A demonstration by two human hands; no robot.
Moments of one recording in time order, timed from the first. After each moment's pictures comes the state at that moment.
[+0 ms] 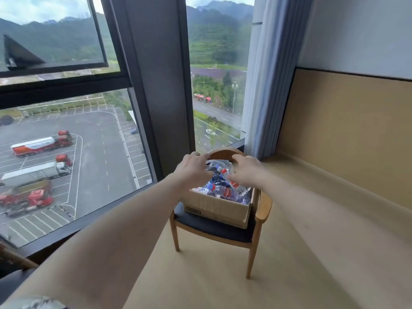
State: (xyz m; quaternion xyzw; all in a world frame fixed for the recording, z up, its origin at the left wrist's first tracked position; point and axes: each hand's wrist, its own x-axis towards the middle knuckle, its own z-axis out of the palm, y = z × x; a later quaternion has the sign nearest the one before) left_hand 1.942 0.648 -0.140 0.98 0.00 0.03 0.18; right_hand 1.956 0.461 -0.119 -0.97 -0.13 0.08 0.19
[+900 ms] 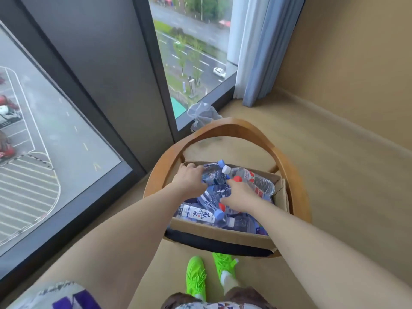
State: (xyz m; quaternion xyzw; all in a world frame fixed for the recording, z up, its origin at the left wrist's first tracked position) left_hand 2.329 0.751 -0.371 0.96 -0.06 -0.23 0.12; right_hand 2.296 0.570 -0.375 -0.92 0.03 0.34 0.22
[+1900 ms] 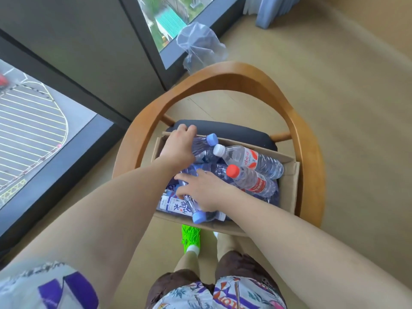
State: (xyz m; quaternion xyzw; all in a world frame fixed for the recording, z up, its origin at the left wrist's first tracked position) left_hand 2.421 0.727 -0.480 0.96 -0.03 -0.22 0.15; right_hand 2.349 0.599 -0.461 -0.83 -0.41 0.38 0.08
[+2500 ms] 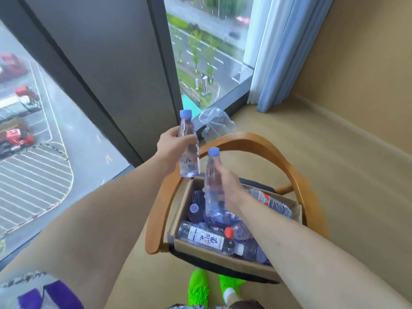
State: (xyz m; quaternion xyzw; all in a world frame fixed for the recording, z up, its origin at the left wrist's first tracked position) left_hand 2.432 0.812 -0.290 0.74 0.23 -0.04 0.63; right_hand 2.377 0.645 -0.330 -0.61 0.23 0.29 0.70
